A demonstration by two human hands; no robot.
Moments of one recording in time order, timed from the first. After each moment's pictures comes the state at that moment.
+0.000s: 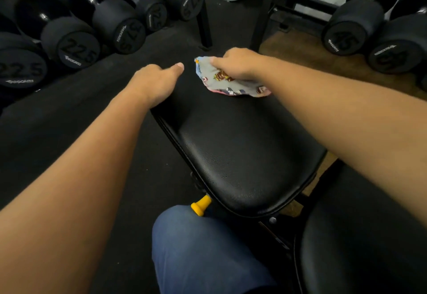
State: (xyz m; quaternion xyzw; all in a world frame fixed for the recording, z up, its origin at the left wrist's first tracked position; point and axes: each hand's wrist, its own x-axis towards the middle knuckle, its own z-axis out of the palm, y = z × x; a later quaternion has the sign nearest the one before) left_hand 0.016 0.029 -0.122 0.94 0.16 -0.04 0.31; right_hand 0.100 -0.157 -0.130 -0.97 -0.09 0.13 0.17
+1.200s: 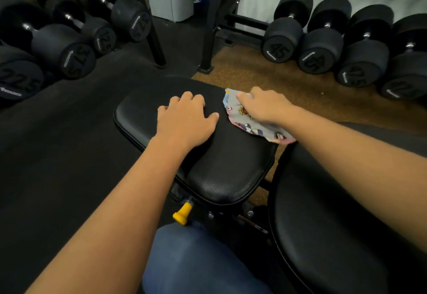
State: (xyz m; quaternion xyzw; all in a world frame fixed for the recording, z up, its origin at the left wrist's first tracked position) left_hand -0.045 -0.066 -0.123 0.98 -0.12 -0.01 0.14; right_hand -0.012 -0.258 -0.134 -0.98 0.13 0.09 0.13
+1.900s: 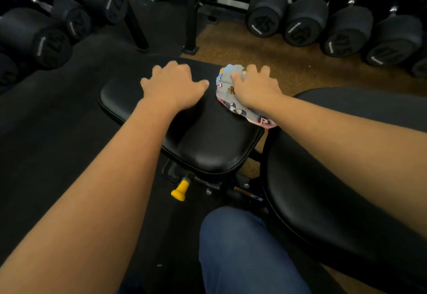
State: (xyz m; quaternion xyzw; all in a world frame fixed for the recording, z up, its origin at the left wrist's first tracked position) left_hand -0.030 -0.072 -0.117 0.99 -0.10 -0.04 0.13; right_hand -0.050 -0.237 -0.145 -0.96 0.23 0.02 0.18
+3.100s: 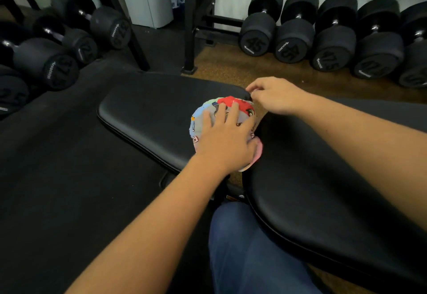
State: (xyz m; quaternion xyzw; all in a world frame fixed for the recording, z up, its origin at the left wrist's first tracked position) left_hand -0.127 -0.141 -0.156 0.94 -0.34 0.02 0.03; right_hand -0.095 -0.300 -0.106 -0.97 0.08 0.03 0.23
